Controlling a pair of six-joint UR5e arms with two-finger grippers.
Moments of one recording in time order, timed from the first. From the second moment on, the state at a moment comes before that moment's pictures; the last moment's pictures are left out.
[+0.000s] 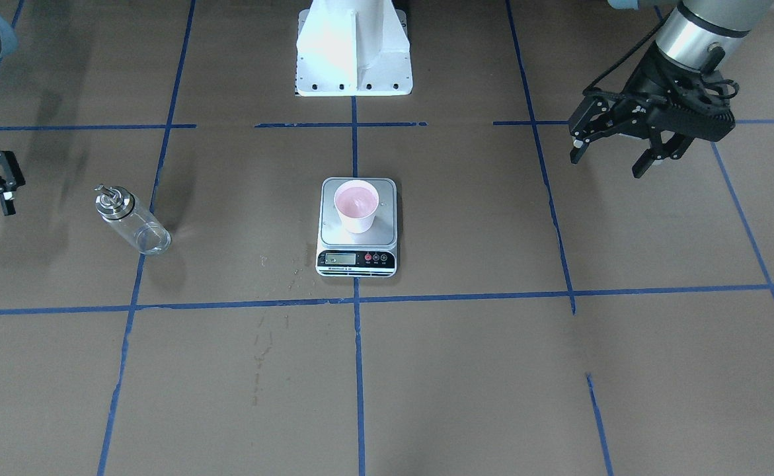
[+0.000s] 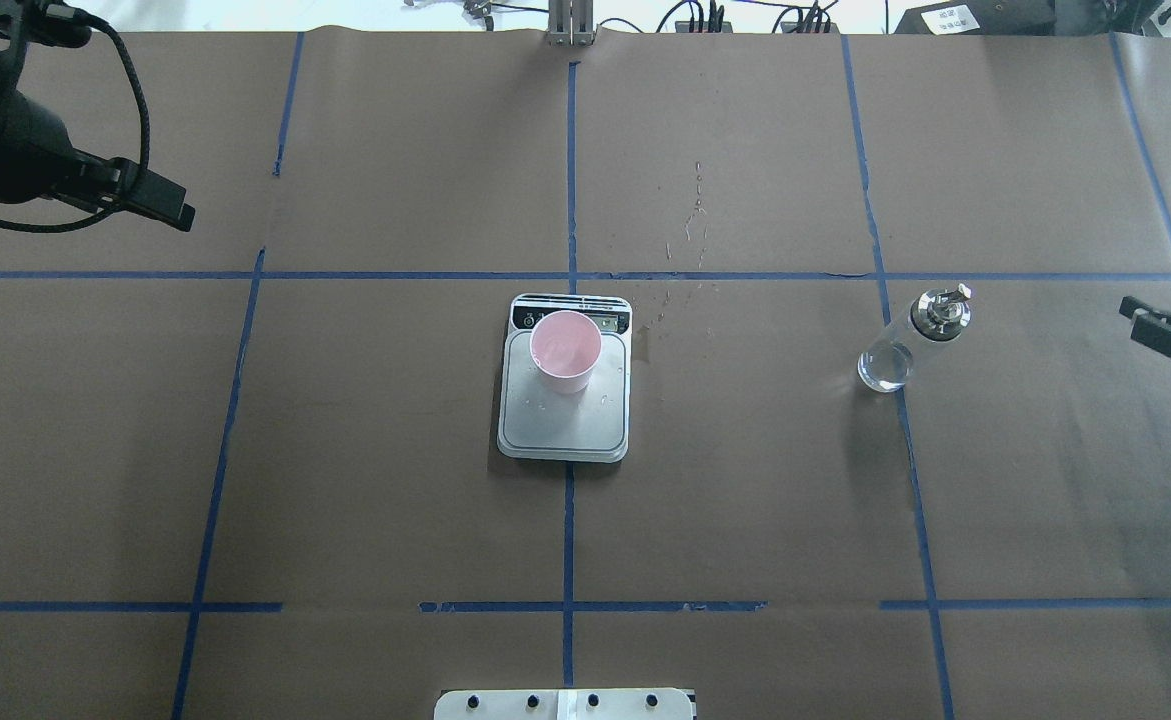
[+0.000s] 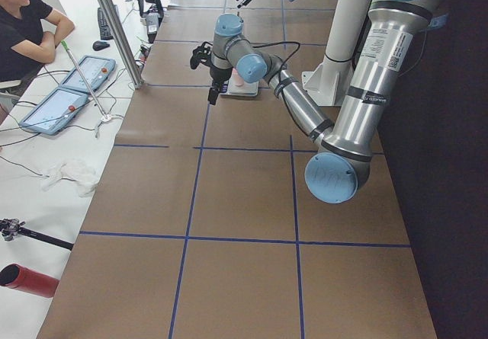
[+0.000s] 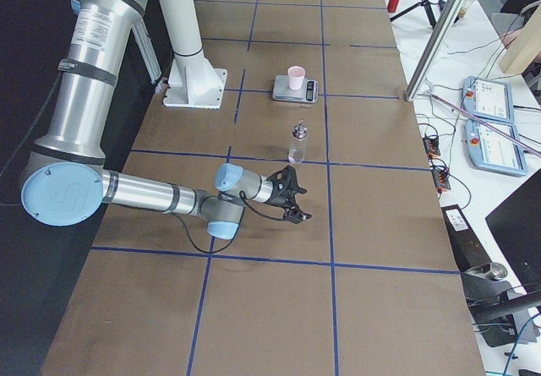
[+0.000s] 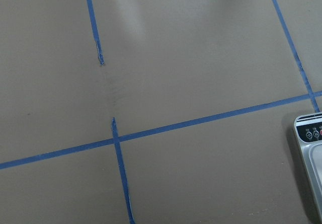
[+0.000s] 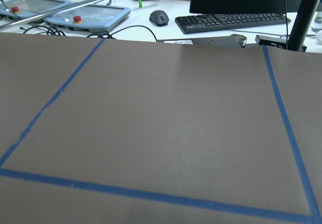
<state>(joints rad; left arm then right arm) -1.04 -1.86 -2.07 -1.57 -2.14 -0.63 0.95 -1.80 1.50 -0.11 1.57 0.85</state>
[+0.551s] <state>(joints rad) -1.24 -1.83 -1.88 -1.58 -2.21 -0.30 1.48 -1.57 1.48 -0.75 2.30 0.44</state>
